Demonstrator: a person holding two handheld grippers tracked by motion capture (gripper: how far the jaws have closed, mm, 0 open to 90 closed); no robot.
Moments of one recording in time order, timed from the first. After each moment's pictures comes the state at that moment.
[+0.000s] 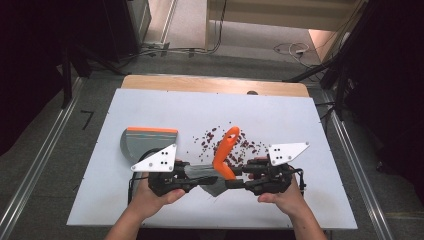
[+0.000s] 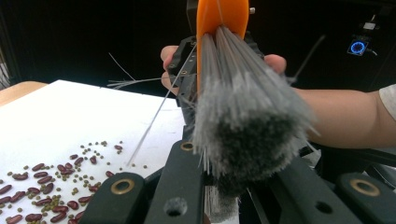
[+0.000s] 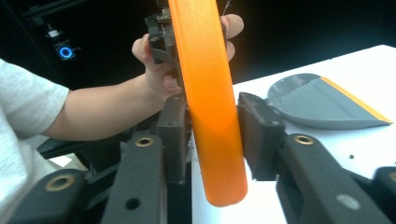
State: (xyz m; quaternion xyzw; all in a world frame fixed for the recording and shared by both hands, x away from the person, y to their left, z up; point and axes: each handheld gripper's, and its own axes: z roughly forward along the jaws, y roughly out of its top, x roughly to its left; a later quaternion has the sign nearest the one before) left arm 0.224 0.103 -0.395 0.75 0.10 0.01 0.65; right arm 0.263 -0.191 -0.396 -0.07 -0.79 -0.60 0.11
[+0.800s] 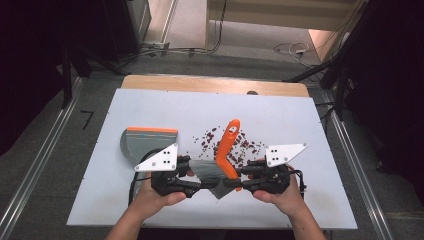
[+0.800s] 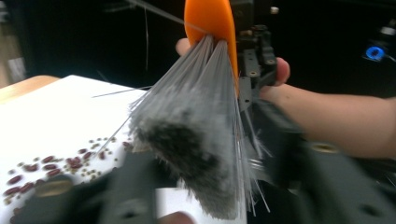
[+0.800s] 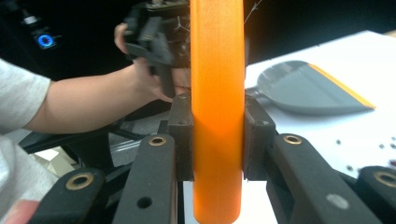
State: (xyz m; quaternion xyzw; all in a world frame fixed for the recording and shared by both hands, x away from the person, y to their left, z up) left arm 0.226 0.102 -0.400 0.74 0.15 0.04 0.65; right arm 0.262 -0.191 -0.396 -0.09 -0.81 -0.57 0.09
